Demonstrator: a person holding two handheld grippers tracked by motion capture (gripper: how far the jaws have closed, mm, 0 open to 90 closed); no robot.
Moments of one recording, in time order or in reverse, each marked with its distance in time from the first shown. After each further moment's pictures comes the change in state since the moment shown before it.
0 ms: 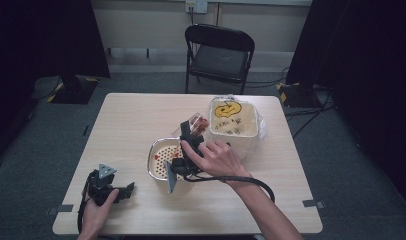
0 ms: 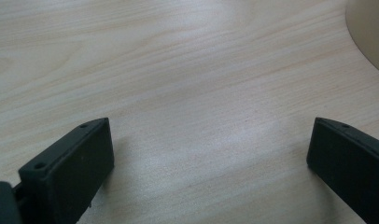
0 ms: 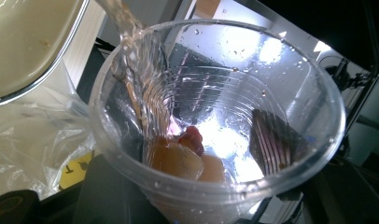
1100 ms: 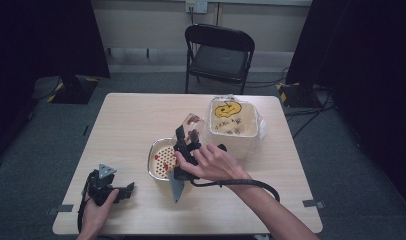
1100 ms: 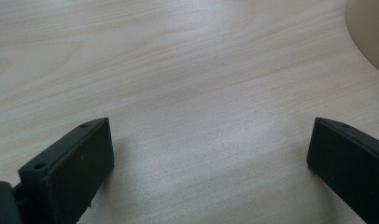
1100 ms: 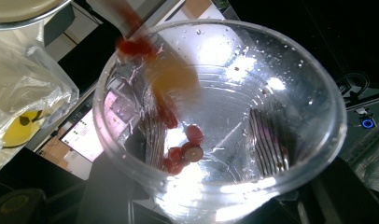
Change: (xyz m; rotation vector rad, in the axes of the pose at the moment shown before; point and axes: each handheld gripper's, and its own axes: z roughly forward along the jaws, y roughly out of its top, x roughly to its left) left arm 0.000 0.000 0.000 -0.001 0.000 -0.001; right arm 0.006 0.005 -0.012 0.018 -0.117 -0.389
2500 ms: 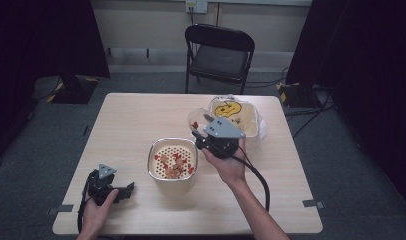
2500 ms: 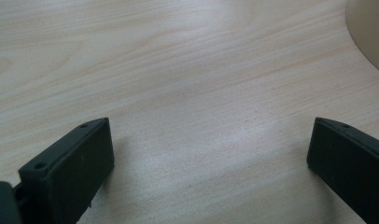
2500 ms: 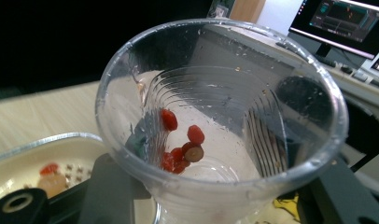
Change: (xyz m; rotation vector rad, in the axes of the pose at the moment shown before) left arm 0.000 0.000 0.000 0.001 0.001 0.001; right arm 0.019 -0.101 0.023 -0.294 0.504 2.062
